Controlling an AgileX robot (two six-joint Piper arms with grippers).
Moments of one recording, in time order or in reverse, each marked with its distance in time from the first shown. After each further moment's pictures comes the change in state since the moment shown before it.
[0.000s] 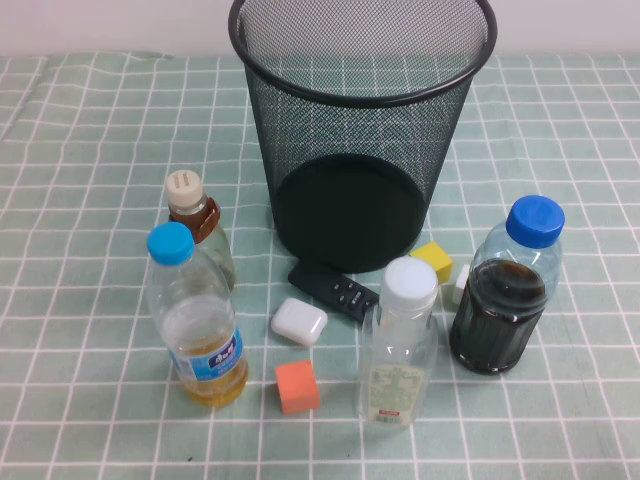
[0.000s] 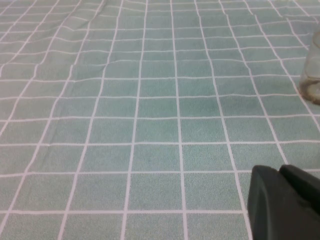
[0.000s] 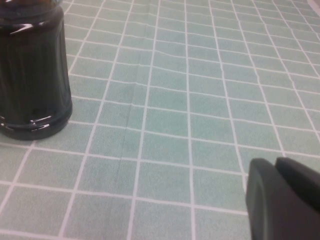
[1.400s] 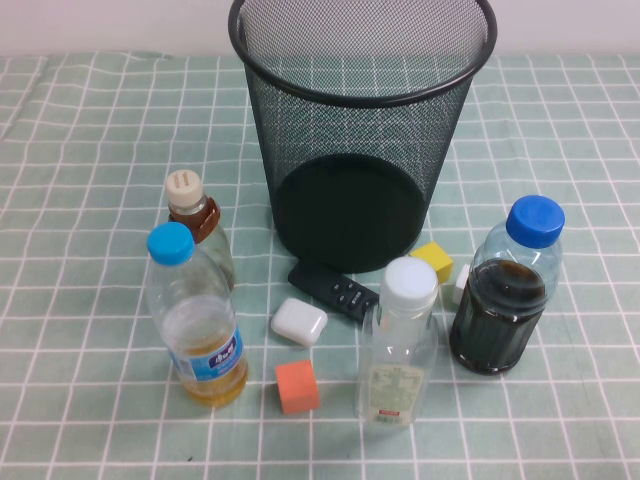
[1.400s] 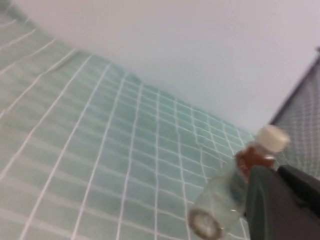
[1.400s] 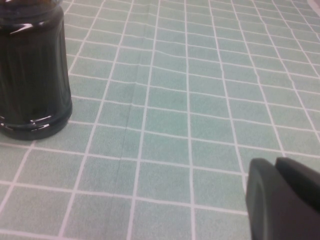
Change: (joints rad) right arm 0.000 0.000 0.000 0.000 0.000 0.000; left arm -0.030 0.014 -0.132 -0.153 -0.130 -0.355
